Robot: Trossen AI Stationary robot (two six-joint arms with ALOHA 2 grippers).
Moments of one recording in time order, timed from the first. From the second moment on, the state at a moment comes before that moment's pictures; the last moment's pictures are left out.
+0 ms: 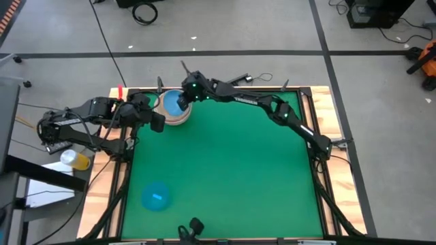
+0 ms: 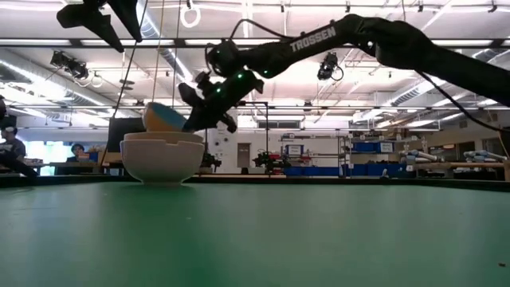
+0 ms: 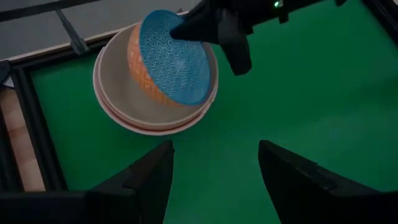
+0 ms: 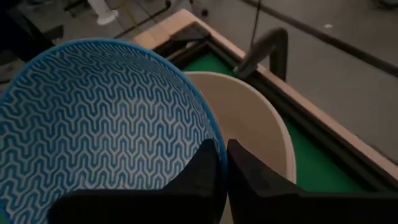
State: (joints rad) left arm 0.06 0.99 1.27 -1.30 -0.49 -1.00; right arm -0.40 2.53 2.35 -0.37 -0.06 0.31
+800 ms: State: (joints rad) left arm 0.03 0.98 1.25 -1.42 -0.34 -0.84; right arm -0.39 2.41 2.31 -0.43 -0.02 0.43
